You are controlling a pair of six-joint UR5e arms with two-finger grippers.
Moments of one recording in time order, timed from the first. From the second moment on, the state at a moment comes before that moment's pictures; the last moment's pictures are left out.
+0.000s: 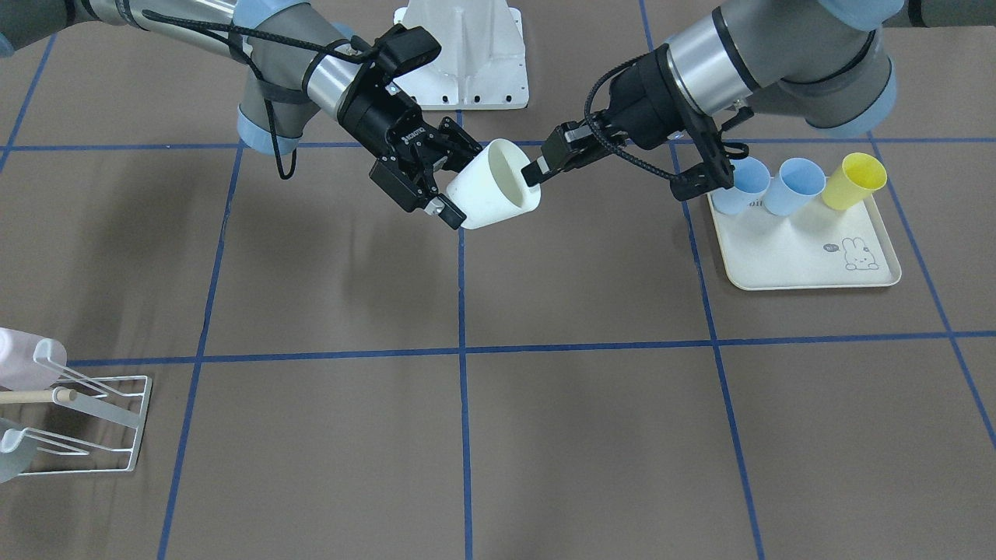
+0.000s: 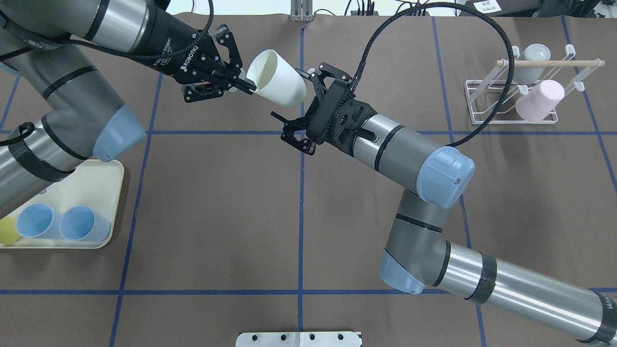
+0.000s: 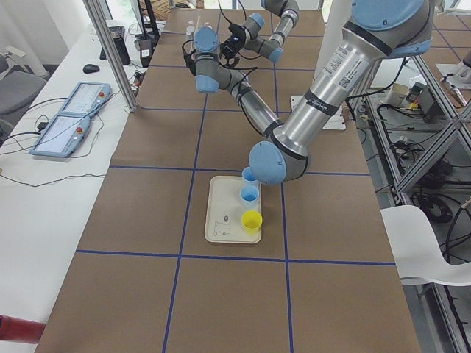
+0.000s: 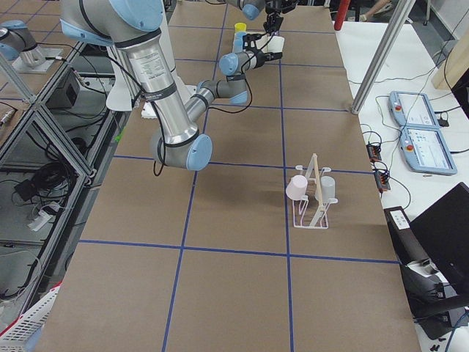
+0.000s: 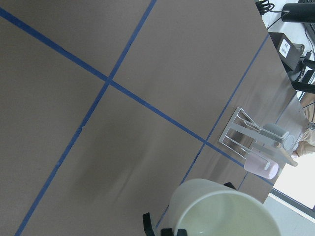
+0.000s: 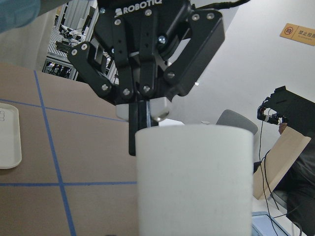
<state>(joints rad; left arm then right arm) -0.92 -2.22 -1.68 -2.37 -2.44 -2.07 0.49 -0.99 1.62 -0.32 1.33 -0.04</state>
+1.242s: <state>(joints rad) -0.93 -2.21 -1.68 -2.38 -2.44 -2.02 0.49 -1.01 1.62 -0.33 1.28 -0.03</state>
